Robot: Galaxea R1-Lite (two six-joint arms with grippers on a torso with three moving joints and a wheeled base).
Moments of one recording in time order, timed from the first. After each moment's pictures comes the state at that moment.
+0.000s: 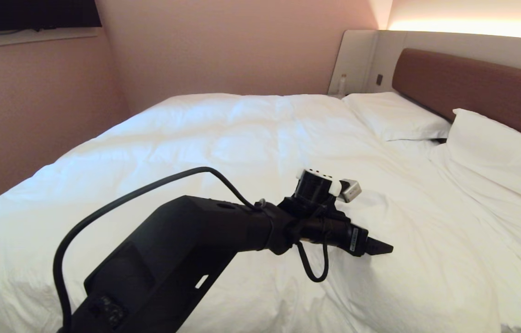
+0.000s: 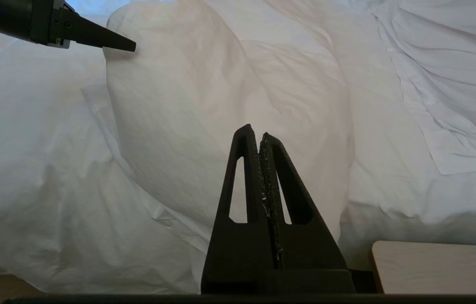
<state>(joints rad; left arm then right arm) -0.84 2.53 -1.94 -0.15 -0.53 -0.17 0.00 0.00 0.00 0.00 0.01 -0.01</state>
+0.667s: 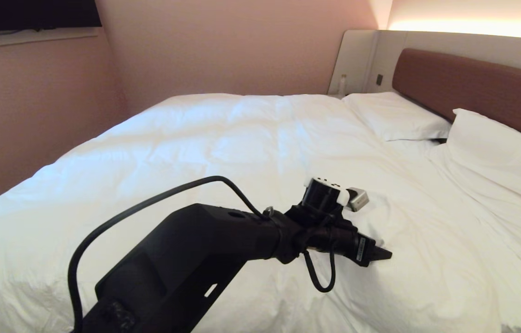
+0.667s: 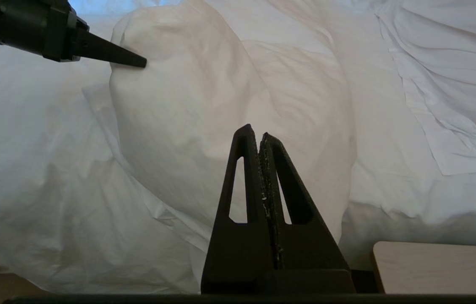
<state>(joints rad) -0.86 2.55 -1.94 -0.16 -0.52 -0.17 0.00 0.00 0.00 0.00 0.01 -0.01</state>
